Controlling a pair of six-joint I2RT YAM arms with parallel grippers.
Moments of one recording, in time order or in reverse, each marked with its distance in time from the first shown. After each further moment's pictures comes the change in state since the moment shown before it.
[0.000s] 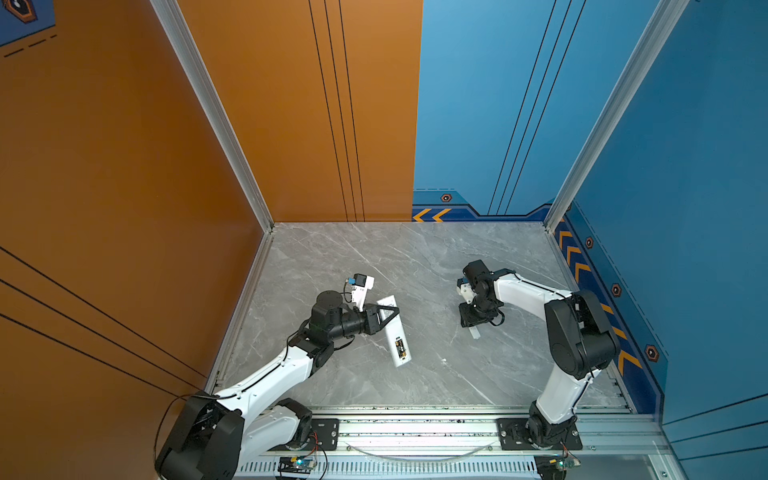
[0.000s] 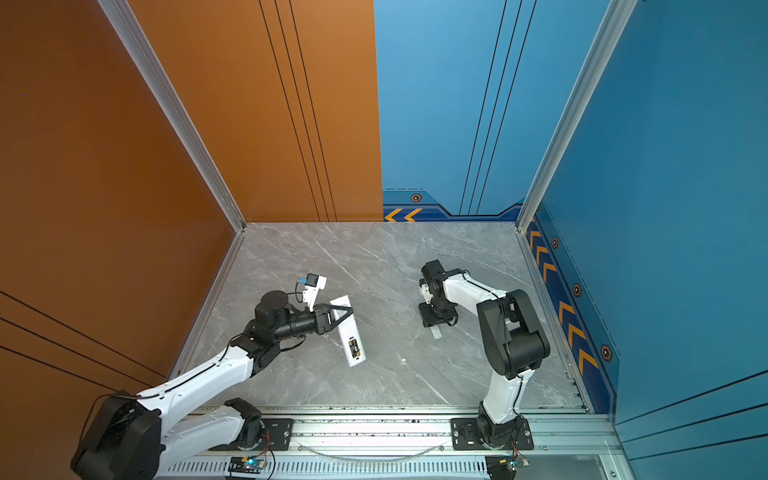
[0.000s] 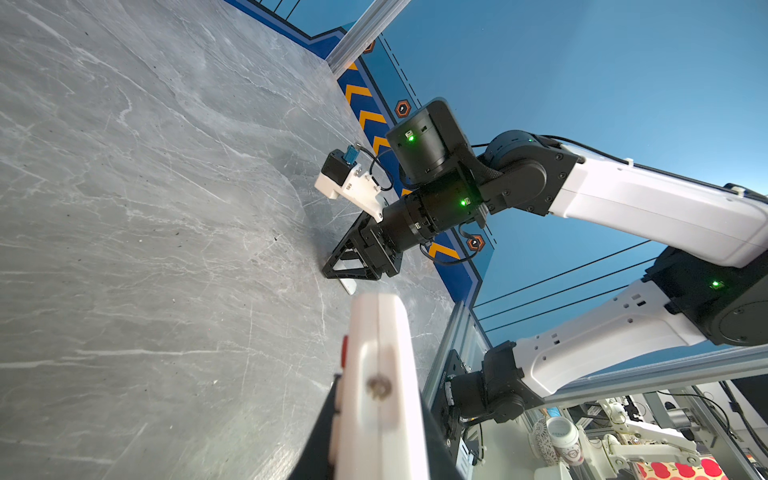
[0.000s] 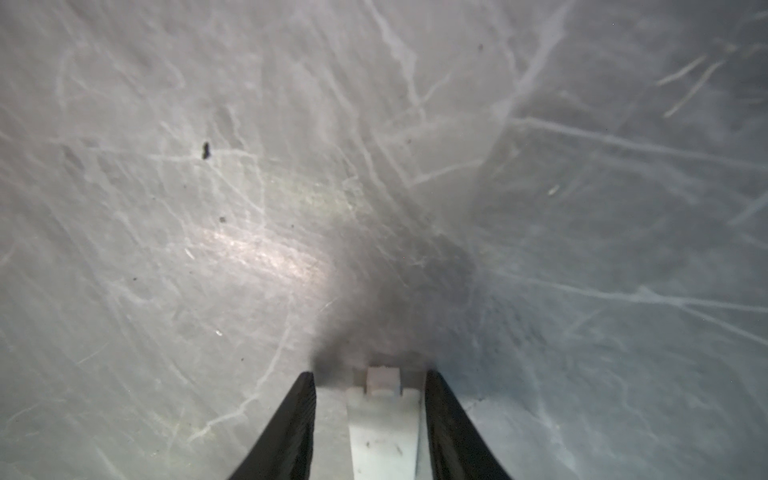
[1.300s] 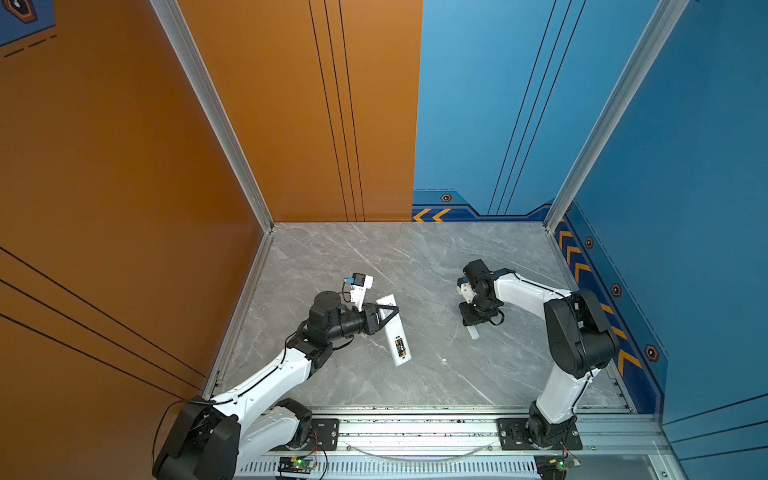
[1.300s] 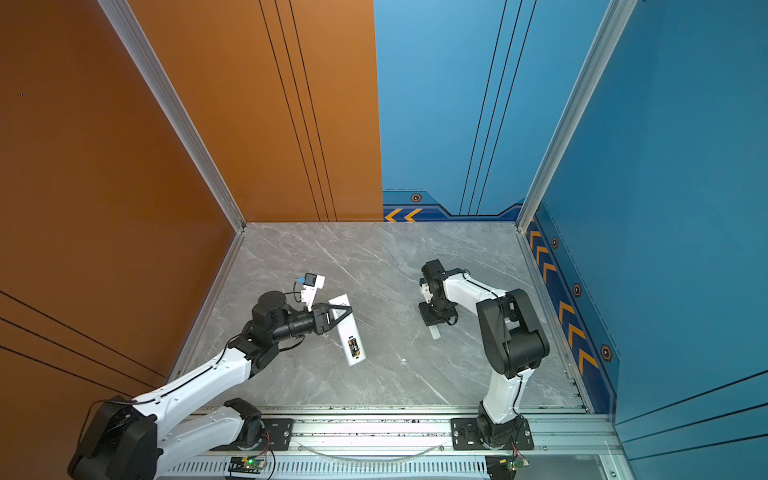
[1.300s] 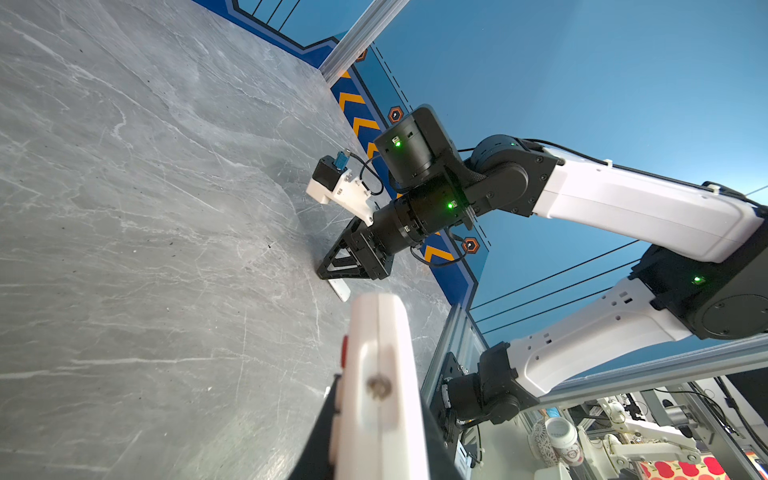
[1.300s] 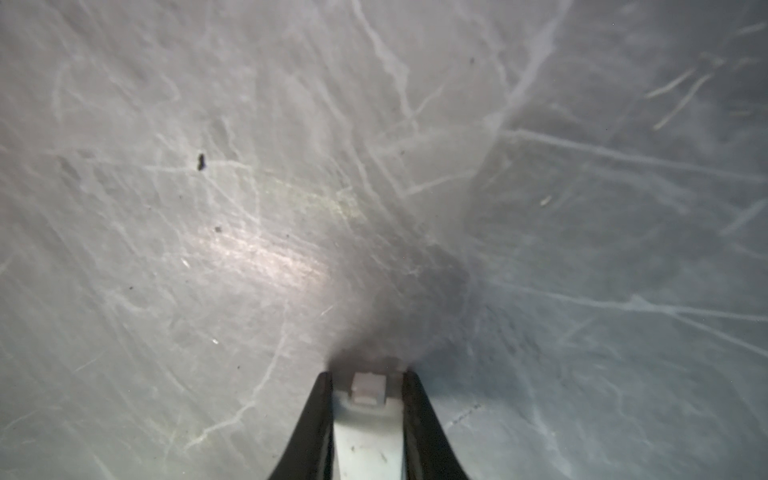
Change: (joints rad) left arm 0.000 -0.027 0.000 0.000 0.000 0.000; right arm -0.002 0.006 0.004 0.005 0.001 0.000
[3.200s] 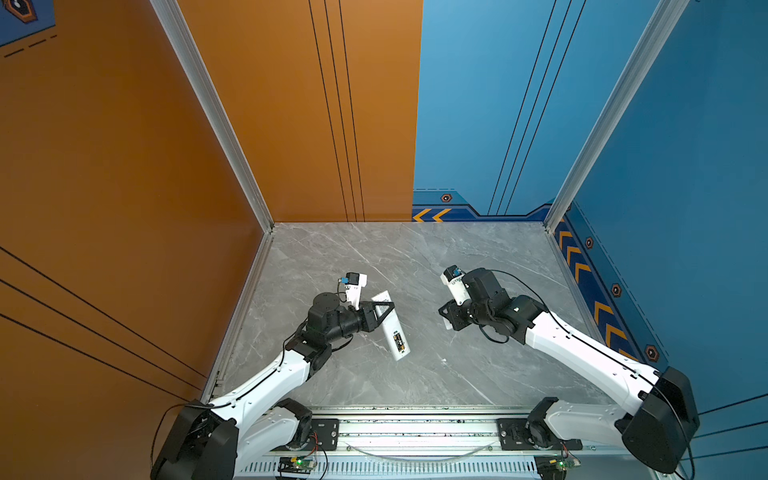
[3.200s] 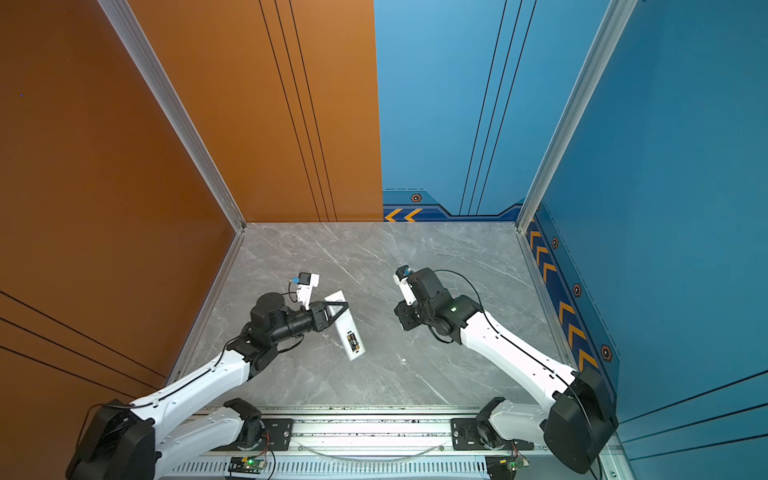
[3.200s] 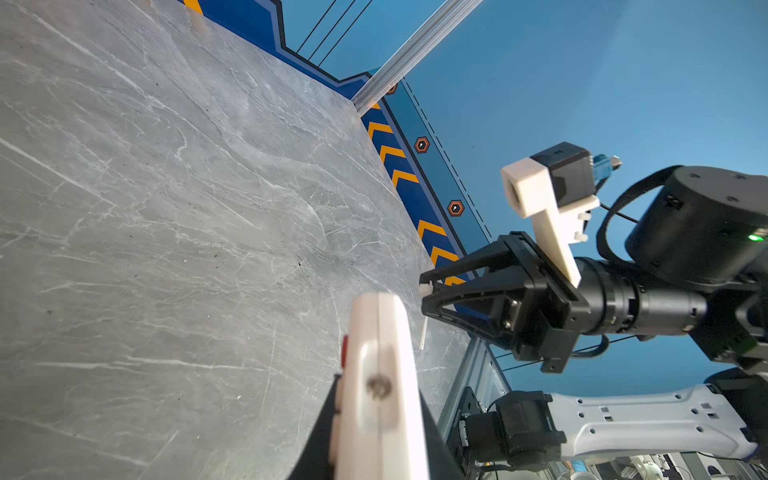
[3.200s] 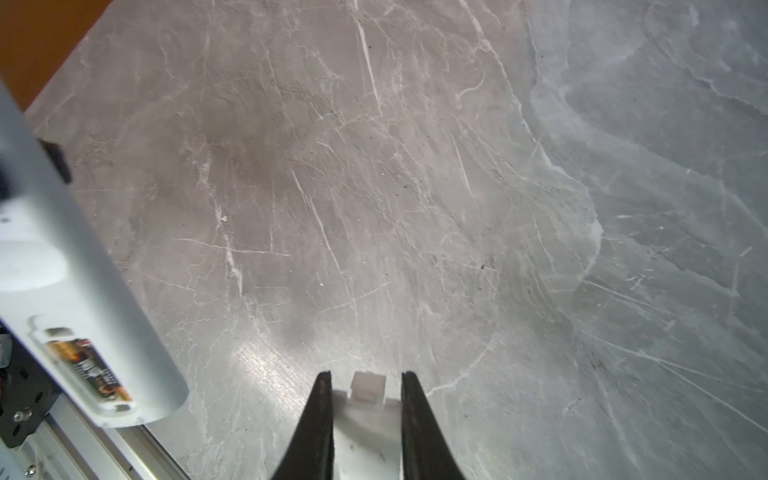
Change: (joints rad) left arm 0.003 -0.021 -0.013 -0.003 -0.116 -0.031; right arm 0.335 -0.561 -0.149 0.224 0.025 0.155
